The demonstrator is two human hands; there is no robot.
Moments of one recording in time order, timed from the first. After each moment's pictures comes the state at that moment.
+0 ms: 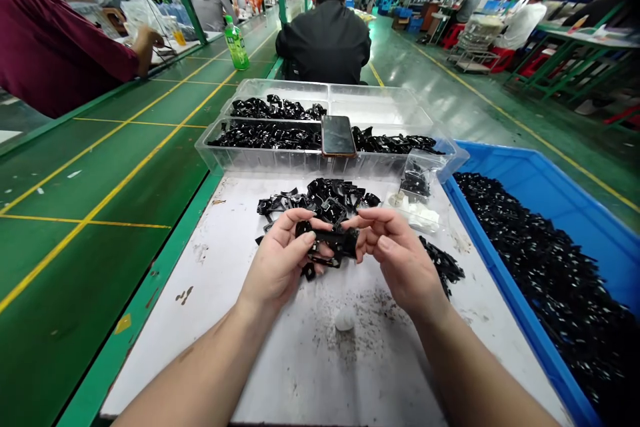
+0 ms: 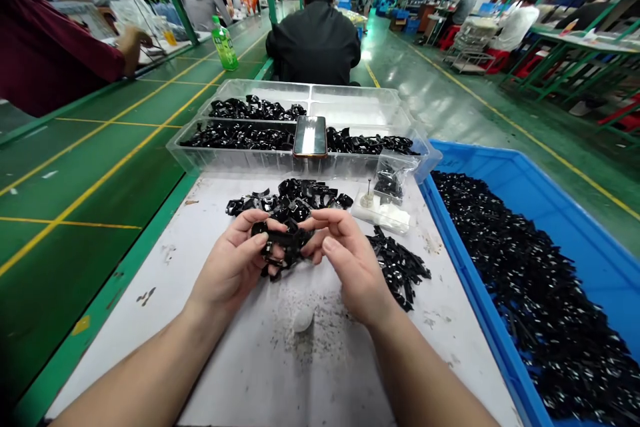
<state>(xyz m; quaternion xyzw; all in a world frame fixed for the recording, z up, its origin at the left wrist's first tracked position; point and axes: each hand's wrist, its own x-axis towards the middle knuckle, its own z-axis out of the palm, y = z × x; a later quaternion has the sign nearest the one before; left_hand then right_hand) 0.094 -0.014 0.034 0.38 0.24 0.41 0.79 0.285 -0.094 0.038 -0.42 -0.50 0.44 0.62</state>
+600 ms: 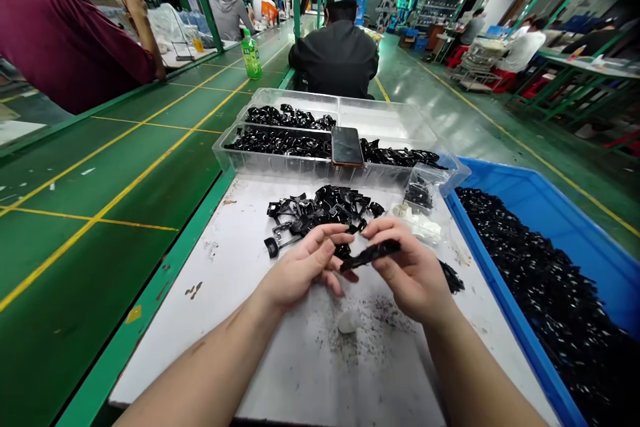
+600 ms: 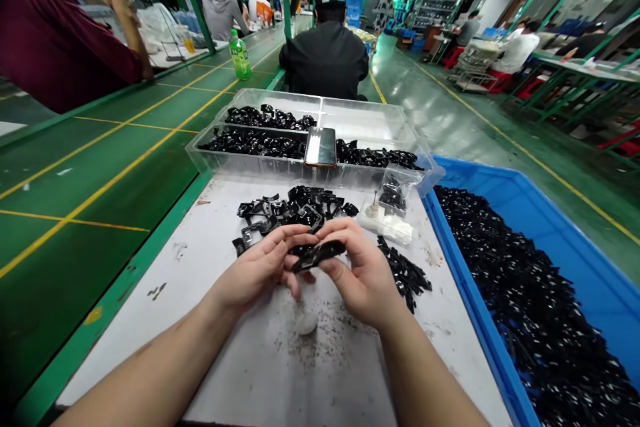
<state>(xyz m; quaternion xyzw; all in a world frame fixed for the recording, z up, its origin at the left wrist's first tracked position) 0.093 -0.012 0.016 0.47 0.19 0.27 0.82 0.301 -0.093 0.050 -0.46 -0.66 0.26 0.53</state>
